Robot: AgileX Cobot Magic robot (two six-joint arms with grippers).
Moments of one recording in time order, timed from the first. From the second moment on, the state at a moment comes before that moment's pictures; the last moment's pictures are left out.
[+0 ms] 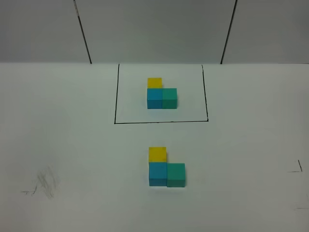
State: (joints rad) left arm 0.05 -0.01 -0.51 -0.07 1.07 0.07; right arm -0.22 1.42 -1.73 0.00 1.22 -0.44
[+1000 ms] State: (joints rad) left arm 0.05 -0.01 -0.51 -0.07 1.07 0.07; right arm 0.07 0.36 -0.75 0.21 0.85 -0.44
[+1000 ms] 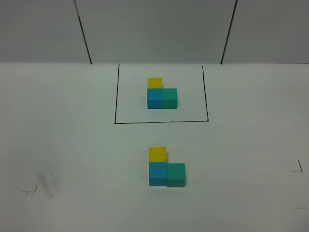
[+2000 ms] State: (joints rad) left arm 0.05 -0.01 -0.51 -0.07 1.07 0.07; right arm 0.09 0.00 -0.52 0.12 1.12 -0.28
